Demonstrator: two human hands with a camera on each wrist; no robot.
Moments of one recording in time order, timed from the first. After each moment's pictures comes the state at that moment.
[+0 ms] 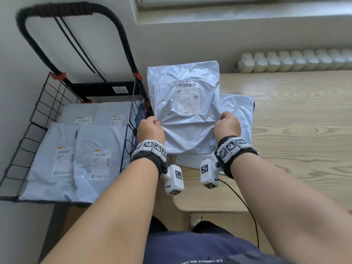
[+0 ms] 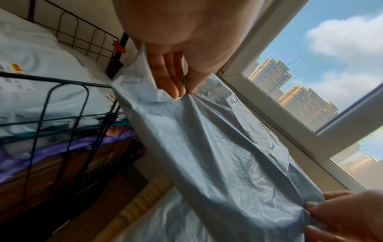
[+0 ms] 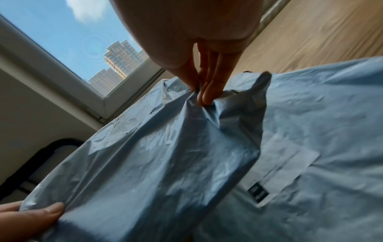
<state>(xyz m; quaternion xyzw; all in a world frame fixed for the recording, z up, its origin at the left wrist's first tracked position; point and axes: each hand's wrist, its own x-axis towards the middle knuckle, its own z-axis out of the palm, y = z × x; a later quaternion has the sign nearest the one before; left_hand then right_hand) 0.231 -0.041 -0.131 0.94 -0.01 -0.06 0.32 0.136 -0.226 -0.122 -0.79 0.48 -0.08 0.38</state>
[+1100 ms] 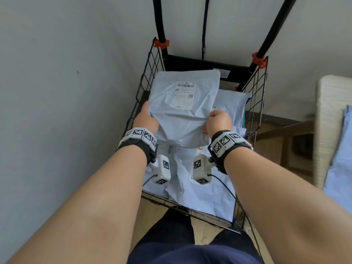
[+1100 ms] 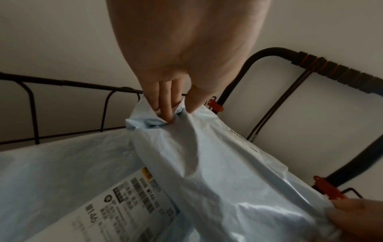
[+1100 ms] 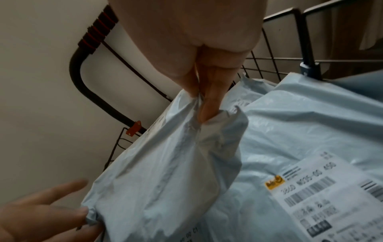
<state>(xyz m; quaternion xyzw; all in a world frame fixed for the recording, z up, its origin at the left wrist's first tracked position) 0.479 0.347 -0.180 0.92 0.13 -0.20 0.30 0.438 0.144 -0.217 -0.76 0.40 0.12 0.49</state>
